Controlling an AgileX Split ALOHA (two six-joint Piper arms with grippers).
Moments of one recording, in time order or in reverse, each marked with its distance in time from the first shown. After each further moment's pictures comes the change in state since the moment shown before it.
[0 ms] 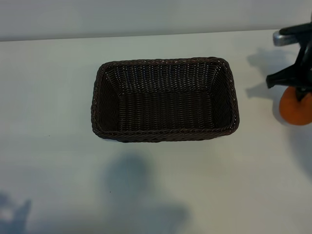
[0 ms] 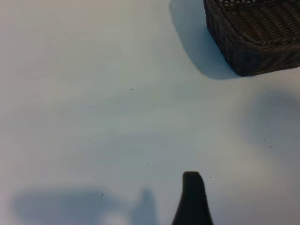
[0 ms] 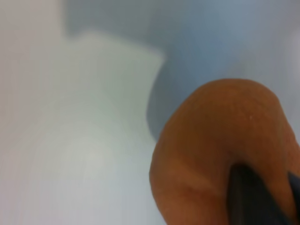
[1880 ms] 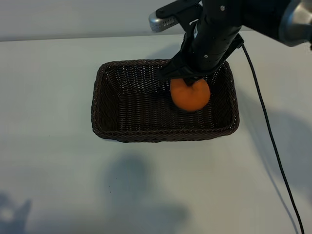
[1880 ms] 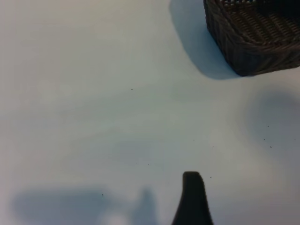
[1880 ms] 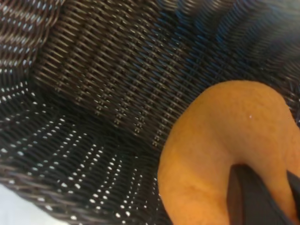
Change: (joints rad) left arm 0.000 0.000 0.000 0.000 0.000 0.001; right arm 0.472 0.104 -0.378 0.181 0.085 -0.077
